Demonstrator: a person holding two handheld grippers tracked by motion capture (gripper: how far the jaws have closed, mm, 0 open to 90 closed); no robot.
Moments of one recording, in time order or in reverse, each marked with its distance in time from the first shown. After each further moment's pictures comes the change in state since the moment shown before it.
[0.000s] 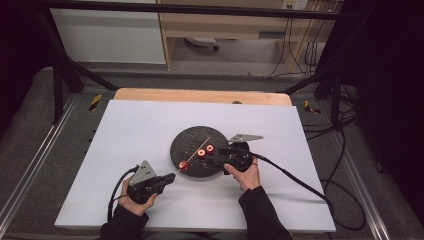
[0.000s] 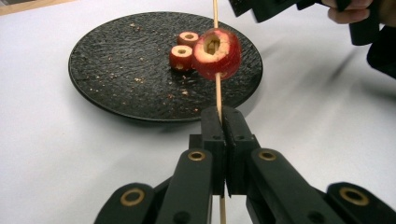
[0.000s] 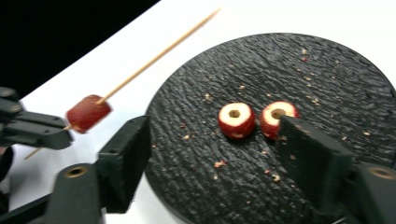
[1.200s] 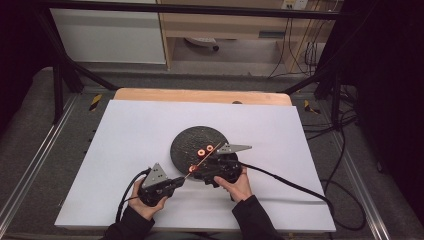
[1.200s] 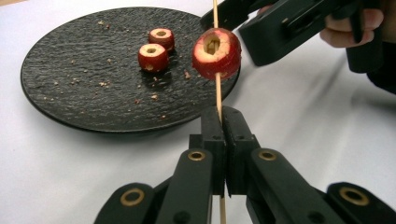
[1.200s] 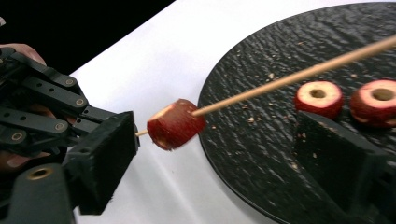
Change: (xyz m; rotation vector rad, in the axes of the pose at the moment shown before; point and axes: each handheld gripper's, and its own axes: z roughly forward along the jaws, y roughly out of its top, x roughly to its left) left arm -0.020 0.004 0.018 0.024 -0.033 0.037; right arm 0.032 -0.018 0.019 0.012 0.115 -0.016
